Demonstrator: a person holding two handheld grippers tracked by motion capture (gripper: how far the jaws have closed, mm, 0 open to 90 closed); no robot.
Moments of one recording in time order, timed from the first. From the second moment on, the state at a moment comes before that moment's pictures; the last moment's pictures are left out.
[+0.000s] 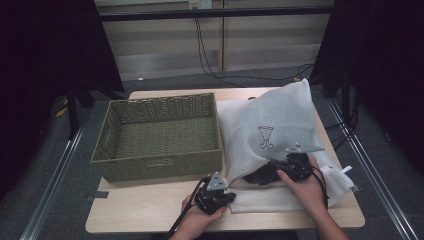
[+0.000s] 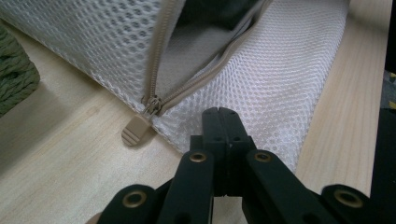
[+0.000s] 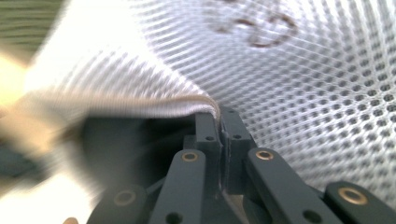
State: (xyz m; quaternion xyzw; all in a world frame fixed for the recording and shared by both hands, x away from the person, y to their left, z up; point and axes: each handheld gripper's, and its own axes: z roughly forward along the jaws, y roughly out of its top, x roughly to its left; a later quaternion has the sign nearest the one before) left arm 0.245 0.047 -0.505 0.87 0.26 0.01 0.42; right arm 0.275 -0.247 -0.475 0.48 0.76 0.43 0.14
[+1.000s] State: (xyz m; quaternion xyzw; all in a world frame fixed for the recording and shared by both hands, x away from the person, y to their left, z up) left arm 0.243 0.053 -0.504 0.88 0.25 0.03 0.41; right arm 0.334 -0.234 -0.500 0.50 0.78 0.30 0.23
